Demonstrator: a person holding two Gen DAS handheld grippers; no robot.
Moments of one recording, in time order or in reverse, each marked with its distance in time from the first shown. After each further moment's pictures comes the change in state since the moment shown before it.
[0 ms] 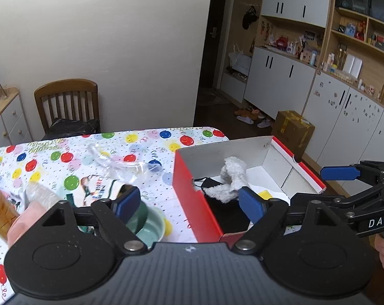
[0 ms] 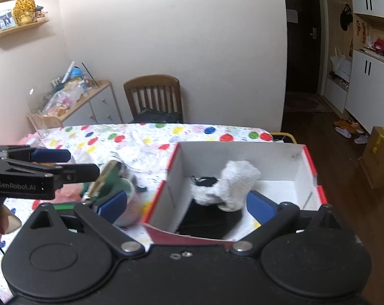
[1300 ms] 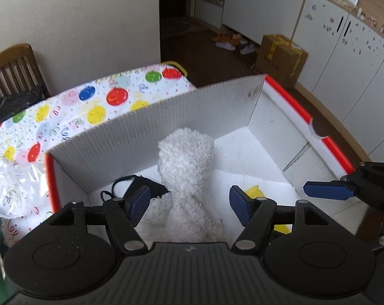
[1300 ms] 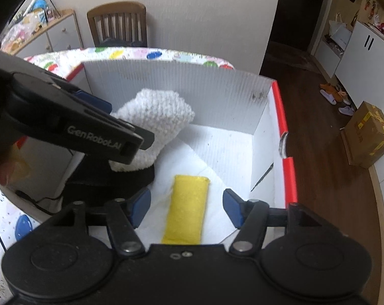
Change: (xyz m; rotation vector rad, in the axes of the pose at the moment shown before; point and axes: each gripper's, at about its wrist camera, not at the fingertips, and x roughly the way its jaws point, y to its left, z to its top) left arm 0.239 -0.105 0.031 0.135 0.360 -0.066; right arm 0.117 -0.118 -0.018 -0.094 0.316 -0.124
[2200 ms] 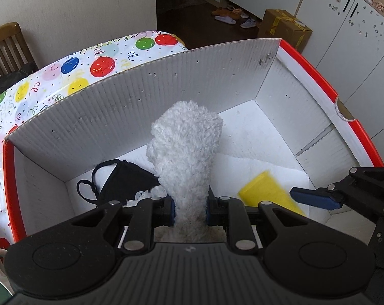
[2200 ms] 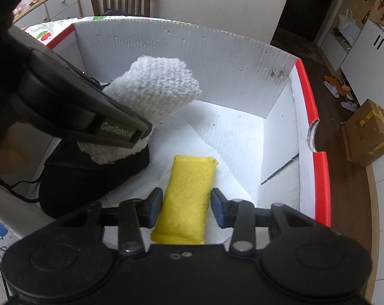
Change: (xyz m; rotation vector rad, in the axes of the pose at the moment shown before) left arm 0.053 0.000 0.004 -0.006 0.137 -0.017; right arm 0.042 0.010 0.002 -0.065 0.120 -0.031
